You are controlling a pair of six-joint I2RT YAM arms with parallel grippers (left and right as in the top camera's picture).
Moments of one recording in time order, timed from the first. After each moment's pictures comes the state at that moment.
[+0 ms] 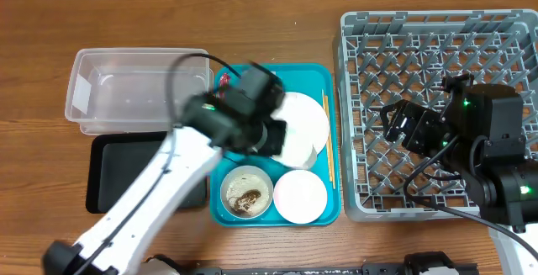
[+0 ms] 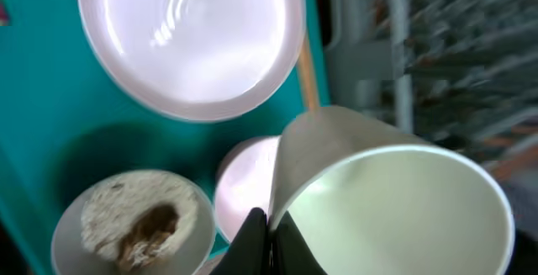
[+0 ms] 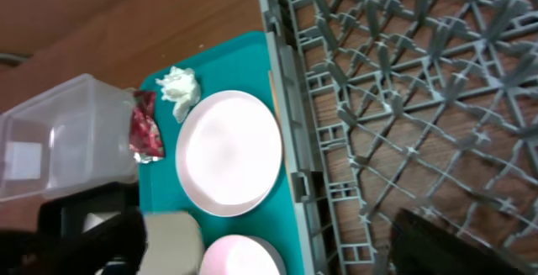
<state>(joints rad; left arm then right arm) -0.54 1.49 1.38 -1.08 0.32 -0.44 0.09 1.01 1.23 -1.07 -0.21 0.47</state>
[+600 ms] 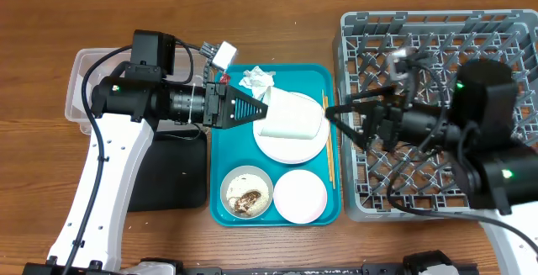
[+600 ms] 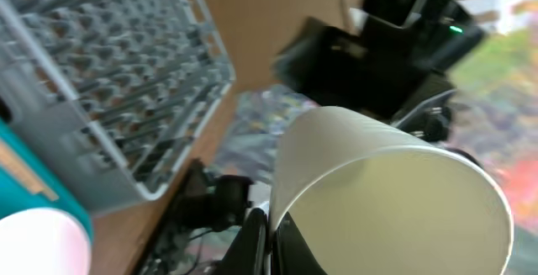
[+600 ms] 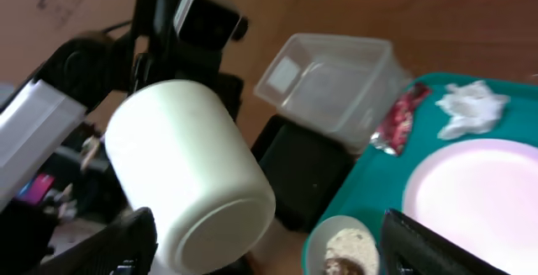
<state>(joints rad) -0.13 1.46 1.39 -1.04 1.42 -0.10 0.19 1.08 1.24 -0.69 -0.94 0.33</state>
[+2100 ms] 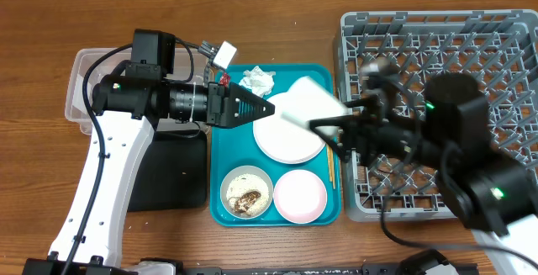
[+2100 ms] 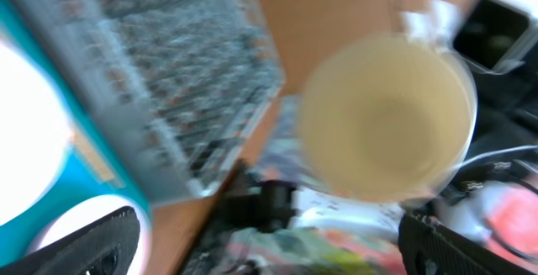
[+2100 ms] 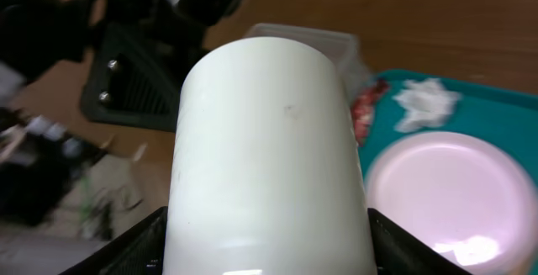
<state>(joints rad) -0.12 1.48 1.39 -1.05 1.25 -0.08 0.35 1.01 1.24 -0.77 -0.60 0.31</state>
